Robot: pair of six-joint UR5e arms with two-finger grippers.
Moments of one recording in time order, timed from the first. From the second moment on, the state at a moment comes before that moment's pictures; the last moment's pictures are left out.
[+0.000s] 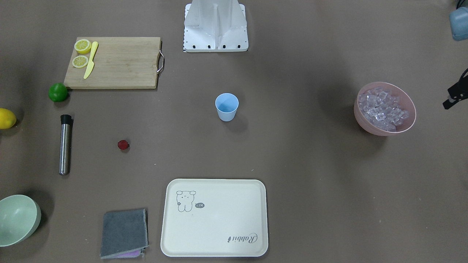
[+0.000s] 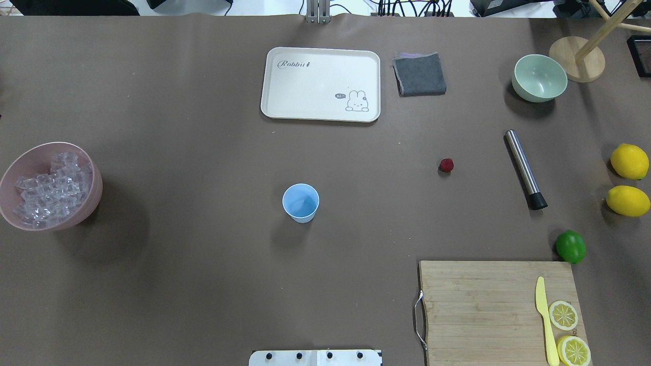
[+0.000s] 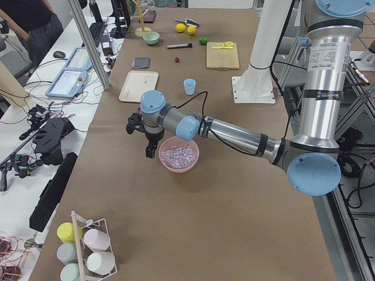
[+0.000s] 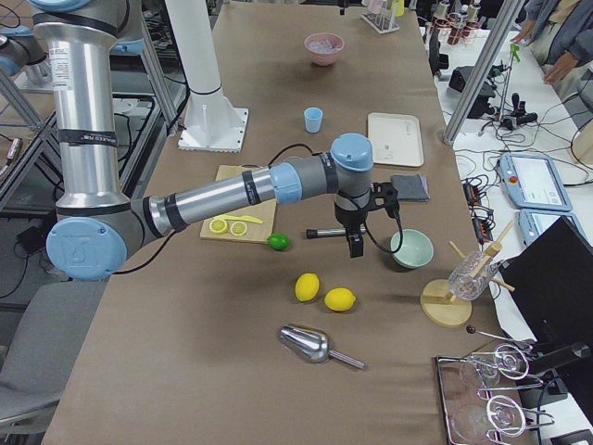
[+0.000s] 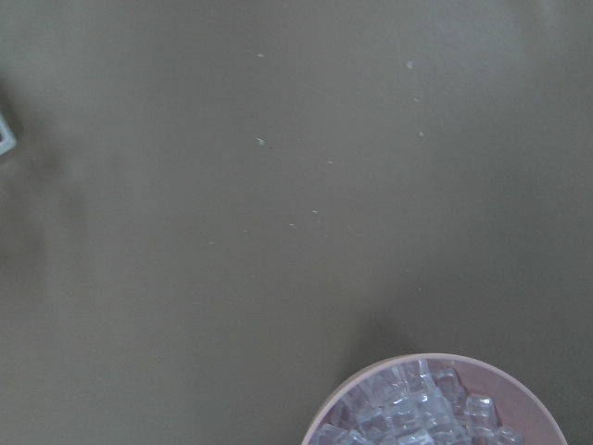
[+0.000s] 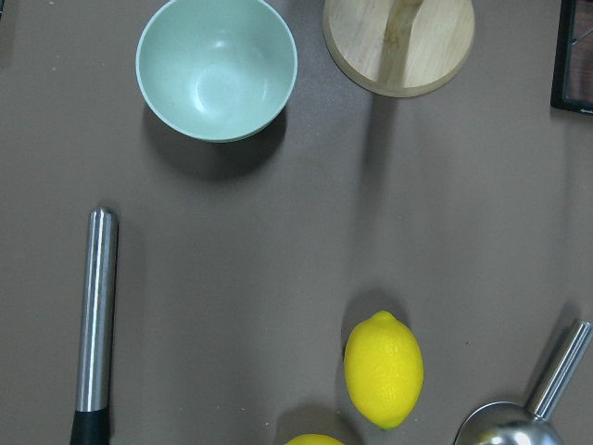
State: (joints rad) left arm -1.30 -1.61 -1.79 -1.80 -2.37 -0.27; right arm 1.43 -1.54 1.87 -1.60 2.28 0.14
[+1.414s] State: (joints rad) left arm -1.00 -1.55 -1.78 -2.01 -2.27 -0.27; right arm 1.43 -1.55 1.87 -1.60 2.28 0.14
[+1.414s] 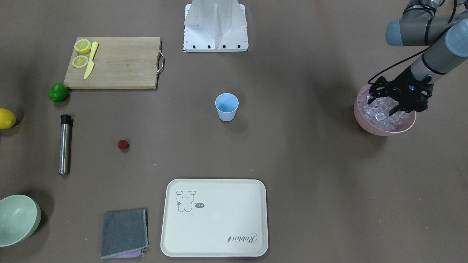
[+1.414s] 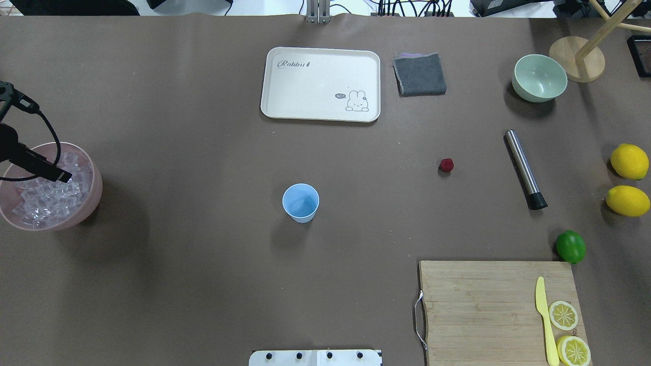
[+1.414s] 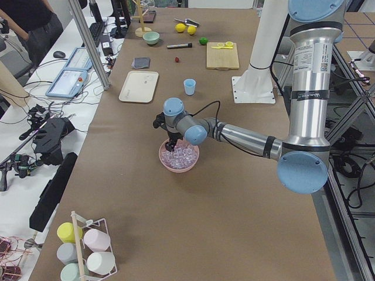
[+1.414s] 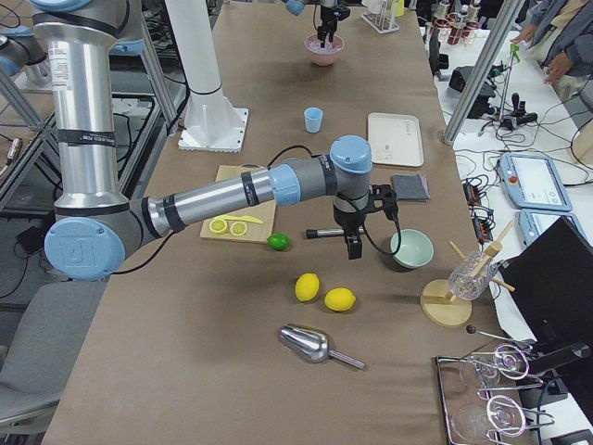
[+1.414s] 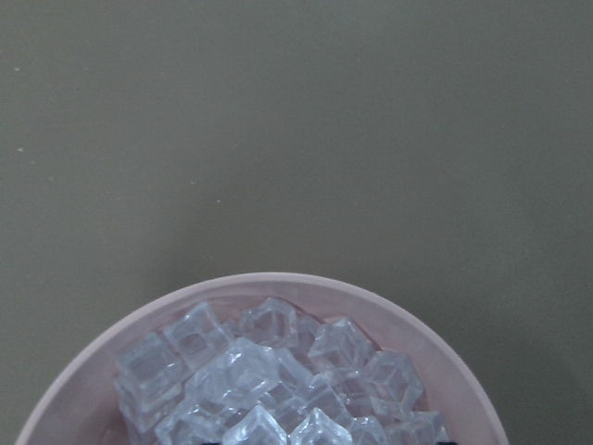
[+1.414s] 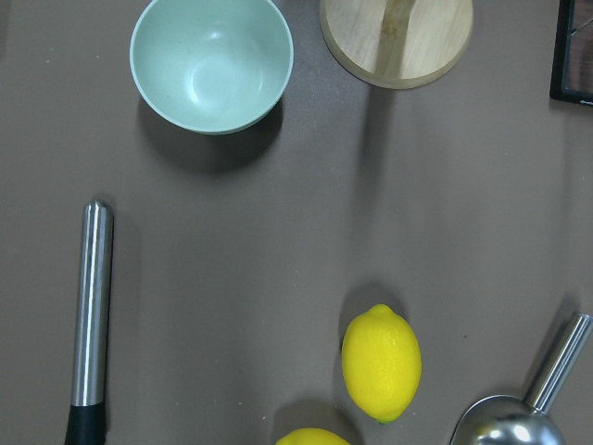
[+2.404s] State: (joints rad) left arm -0.95 -1.54 -1.75 -2.04 -2.24 -0.23; right arm 1.43 -1.61 1.86 -1.50 2.28 0.15
